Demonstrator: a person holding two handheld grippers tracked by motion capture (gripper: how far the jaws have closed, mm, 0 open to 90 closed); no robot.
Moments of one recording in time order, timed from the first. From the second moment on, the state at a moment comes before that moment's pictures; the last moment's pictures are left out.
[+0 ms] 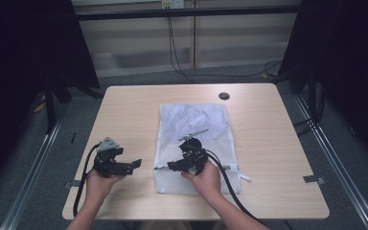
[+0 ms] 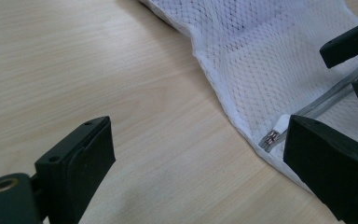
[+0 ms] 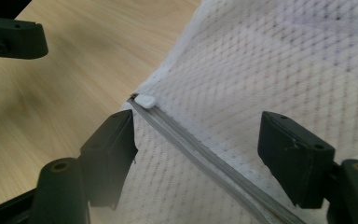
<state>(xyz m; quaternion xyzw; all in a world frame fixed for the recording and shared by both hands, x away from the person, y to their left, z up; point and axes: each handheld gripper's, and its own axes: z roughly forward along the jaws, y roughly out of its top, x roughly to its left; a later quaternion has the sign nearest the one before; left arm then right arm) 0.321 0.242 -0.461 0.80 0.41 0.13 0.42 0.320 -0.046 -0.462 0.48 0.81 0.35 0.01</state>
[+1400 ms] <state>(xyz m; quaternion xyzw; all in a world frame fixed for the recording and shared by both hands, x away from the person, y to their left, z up) 0.322 0.245 -0.460 0.80 0.41 0.12 0.42 0.335 -0.013 -0.476 0.48 0.79 0.37 -0.07</state>
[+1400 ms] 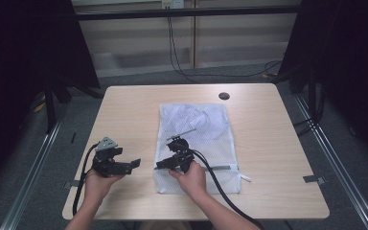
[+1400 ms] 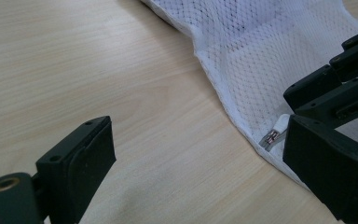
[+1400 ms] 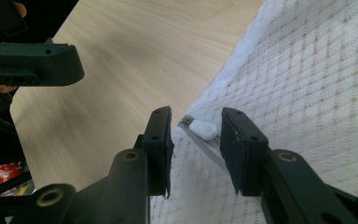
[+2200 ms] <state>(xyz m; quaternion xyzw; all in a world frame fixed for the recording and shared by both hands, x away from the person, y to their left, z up) 0.322 0.244 -0.463 0.81 0.41 0.12 0.41 0.342 -0.001 -0.484 0.49 0.79 0.37 -0.10</state>
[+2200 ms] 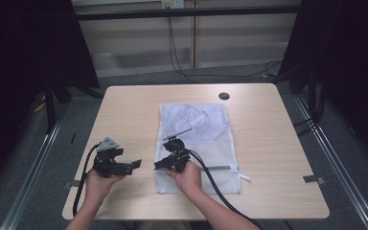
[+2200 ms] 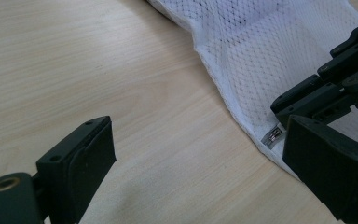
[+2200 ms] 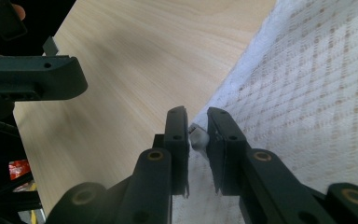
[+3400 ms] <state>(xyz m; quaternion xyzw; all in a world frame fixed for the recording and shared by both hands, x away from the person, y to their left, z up) 0.324 0.232 -0.467 0.79 0.41 0.01 0.45 0.341 -0.015 -0.466 0.48 0.77 0.39 -0.11</state>
